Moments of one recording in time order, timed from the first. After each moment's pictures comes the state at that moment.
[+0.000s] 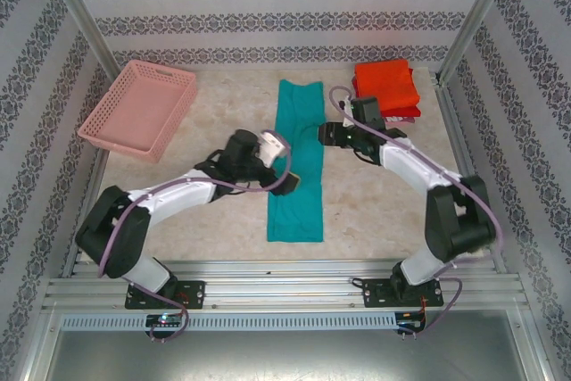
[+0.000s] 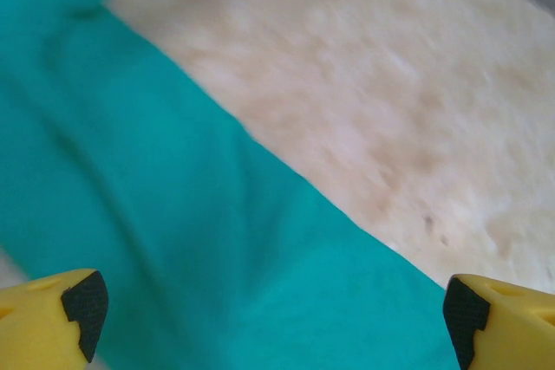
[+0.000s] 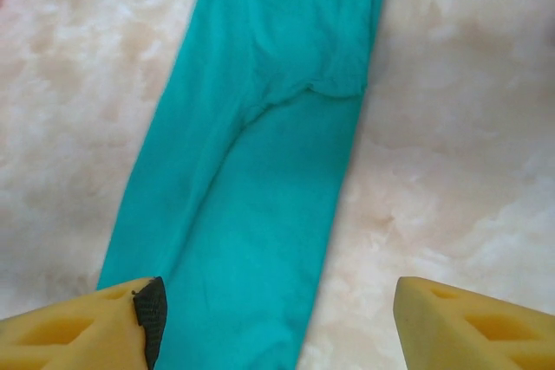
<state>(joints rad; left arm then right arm) -0.57 1.52 0.88 0.04 0.36 -0.03 0.29 1.55 1.06 -0.26 -0.19 0.28</state>
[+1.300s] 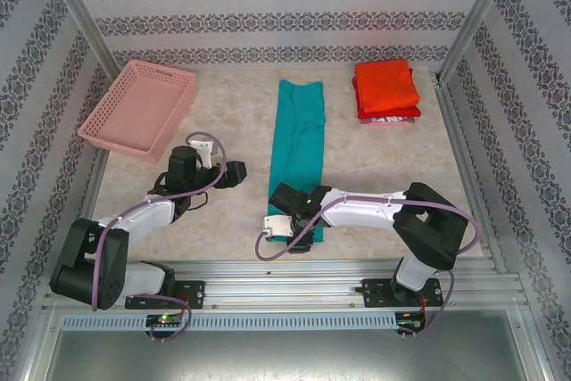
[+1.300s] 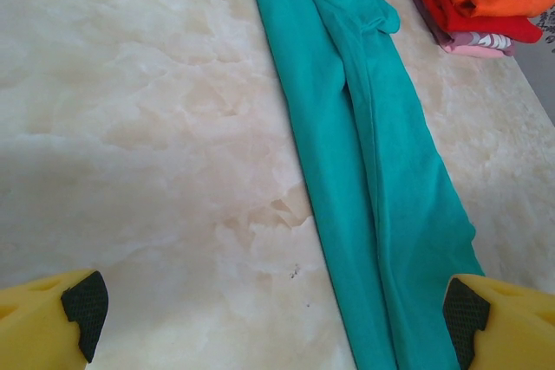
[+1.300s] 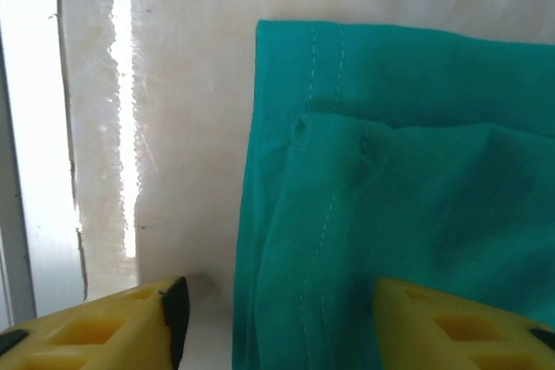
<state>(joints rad) -0.22 1.30 0.50 0.24 0.37 -0.40 1.02 1.66 0.93 -0.63 -0.10 -0.59</state>
